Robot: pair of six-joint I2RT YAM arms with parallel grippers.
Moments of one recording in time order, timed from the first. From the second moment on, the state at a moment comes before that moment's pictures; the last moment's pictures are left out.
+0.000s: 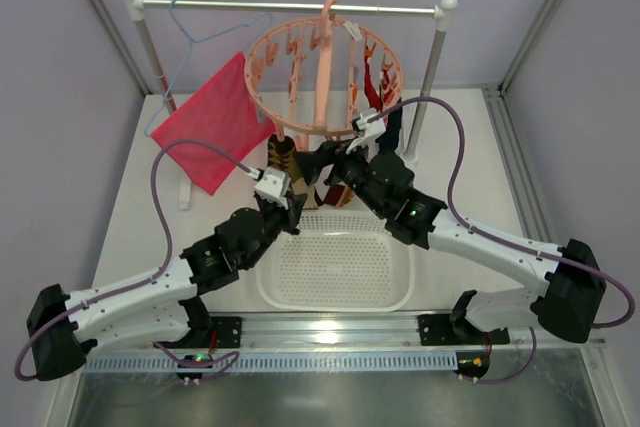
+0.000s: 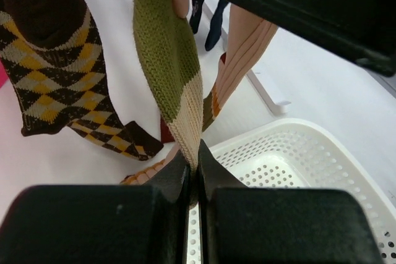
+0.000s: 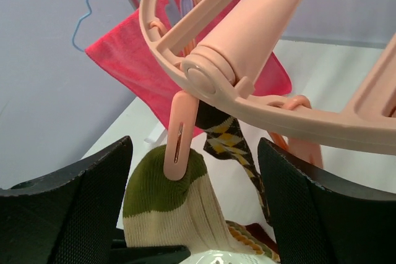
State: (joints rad) left arm -1.04 0.90 0.61 0.19 -0.48 -0.24; right arm 0.93 1.26 0.97 0.35 0.26 0.39
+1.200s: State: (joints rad) left arm -1.09 0.96 0.65 0.14 -0.64 -0.23; right arm 1.14 1.58 1.40 0.01 1.08 0.21
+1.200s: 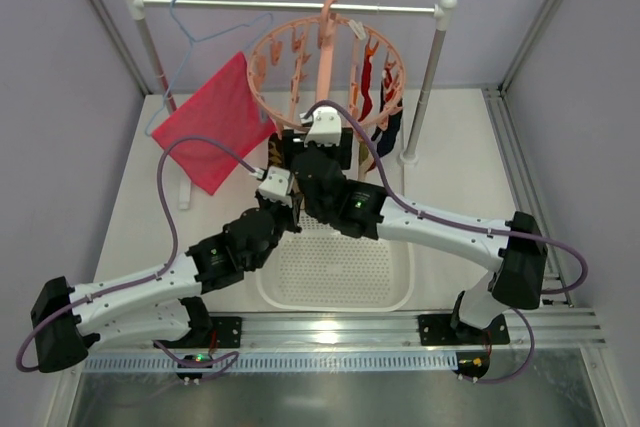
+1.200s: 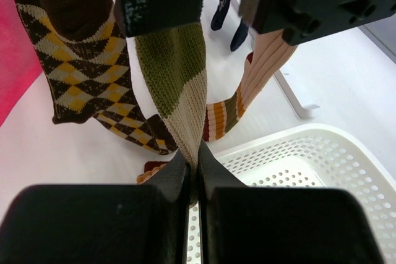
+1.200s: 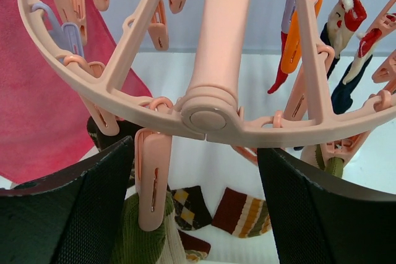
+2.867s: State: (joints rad) left arm -1.27 1.06 0.71 0.20 -1.01 -0.23; right arm 1.16 1.63 1.57 -0.25 1.06 0.25
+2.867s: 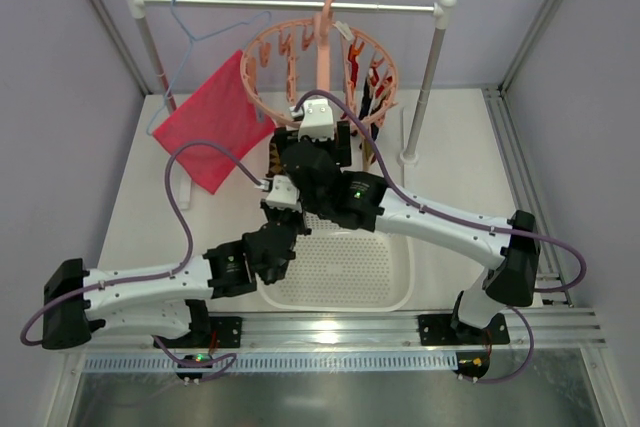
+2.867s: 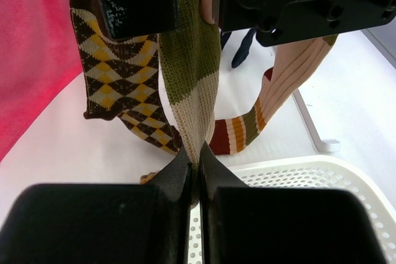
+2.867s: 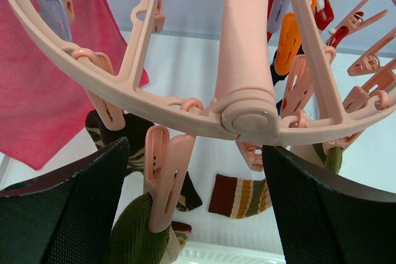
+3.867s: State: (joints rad) left arm -1.34 1.14 0.72 0.22 -1.09 -0.24; right arm 1.10 1.66 1.68 -0.55 1.08 0.46
